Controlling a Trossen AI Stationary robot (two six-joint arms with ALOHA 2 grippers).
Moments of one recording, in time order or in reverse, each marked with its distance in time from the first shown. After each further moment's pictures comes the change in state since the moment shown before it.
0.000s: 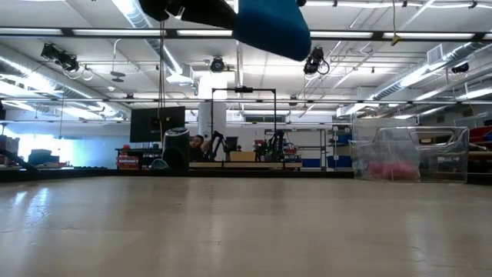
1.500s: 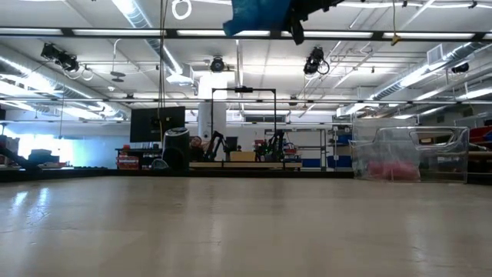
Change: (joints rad) left arm -0.231 -0.003 0.001 0.120 -0.164 0.013; right arm -0.063 0.092 -0.001 -0.196 -0.024 0.122
